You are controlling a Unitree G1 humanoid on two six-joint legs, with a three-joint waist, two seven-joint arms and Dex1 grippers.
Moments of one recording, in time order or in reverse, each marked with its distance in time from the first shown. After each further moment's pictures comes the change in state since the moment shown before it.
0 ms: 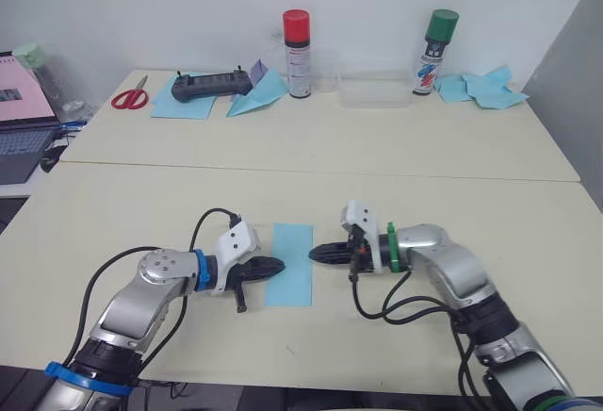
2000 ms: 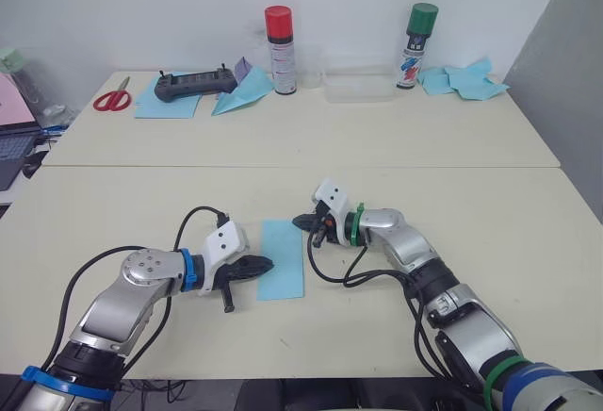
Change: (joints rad) left arm 0.042 0.091 0.020 -0.032 -0.009 -0.035 0.017; right arm -0.292 0.198 -0.054 0.616 -0.119 -0.327 -0.256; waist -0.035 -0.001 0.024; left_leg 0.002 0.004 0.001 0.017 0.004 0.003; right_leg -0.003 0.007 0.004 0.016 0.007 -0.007
